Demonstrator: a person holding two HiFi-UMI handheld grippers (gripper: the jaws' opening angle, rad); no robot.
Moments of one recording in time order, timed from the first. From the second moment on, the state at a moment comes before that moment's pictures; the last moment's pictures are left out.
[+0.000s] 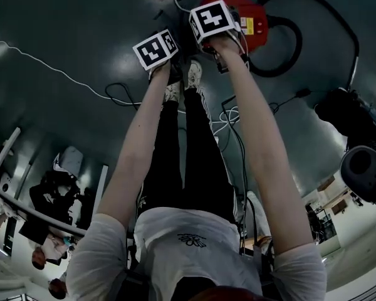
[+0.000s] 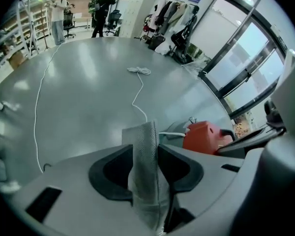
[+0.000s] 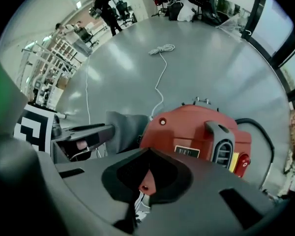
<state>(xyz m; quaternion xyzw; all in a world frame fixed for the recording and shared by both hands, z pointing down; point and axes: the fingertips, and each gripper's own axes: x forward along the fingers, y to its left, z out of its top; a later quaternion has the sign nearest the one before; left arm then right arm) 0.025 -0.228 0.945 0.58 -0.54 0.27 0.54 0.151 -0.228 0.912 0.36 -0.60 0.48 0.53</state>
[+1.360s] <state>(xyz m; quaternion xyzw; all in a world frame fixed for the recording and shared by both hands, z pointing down) -0.010 -0.168 0.969 0.63 -0.51 0.24 0.53 0.150 -0.236 0.917 0.37 -0.55 0.46 0.59</state>
